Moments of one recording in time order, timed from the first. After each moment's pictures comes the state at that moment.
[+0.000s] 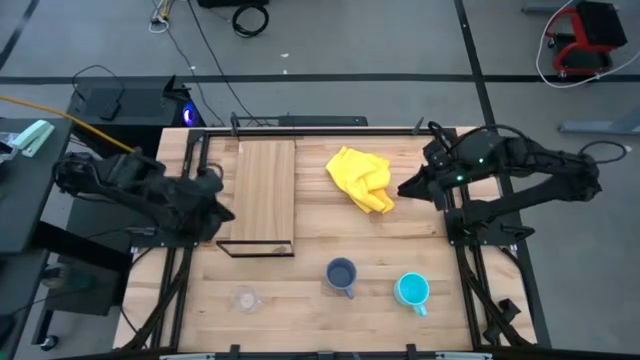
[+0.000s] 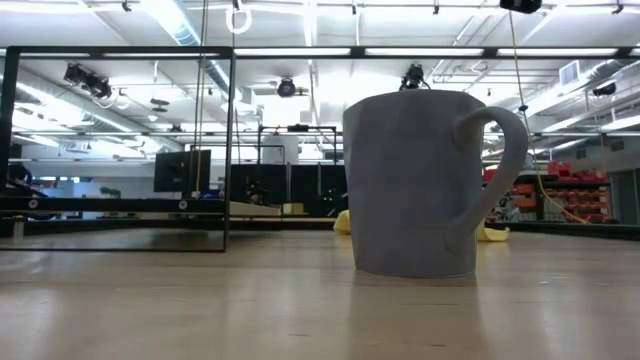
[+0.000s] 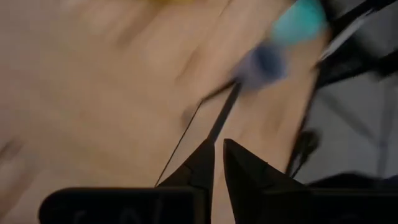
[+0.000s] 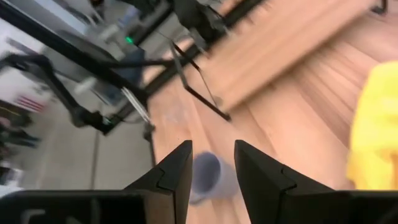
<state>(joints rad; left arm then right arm) -0.33 0.98 1.32 -1.24 -0.19 -0.93 0.03 0.87 1.20 -0.84 -0.08 0.71</state>
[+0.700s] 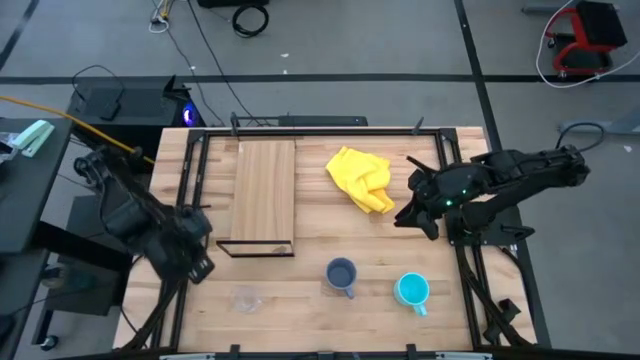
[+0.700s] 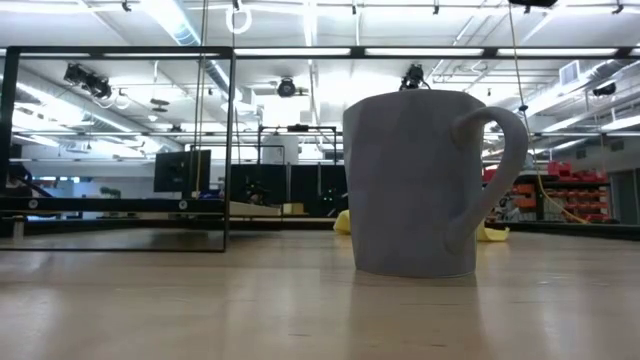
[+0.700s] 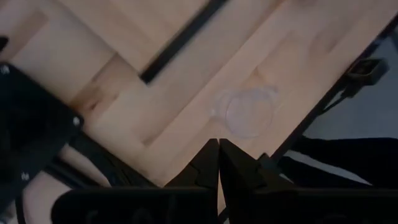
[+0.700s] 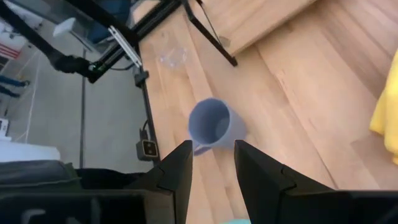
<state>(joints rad) -0.84 1.21 1.42 -1.50 -0.20 -1.60 0.27 1.00 1.22 -0.92 0.00 0.81</state>
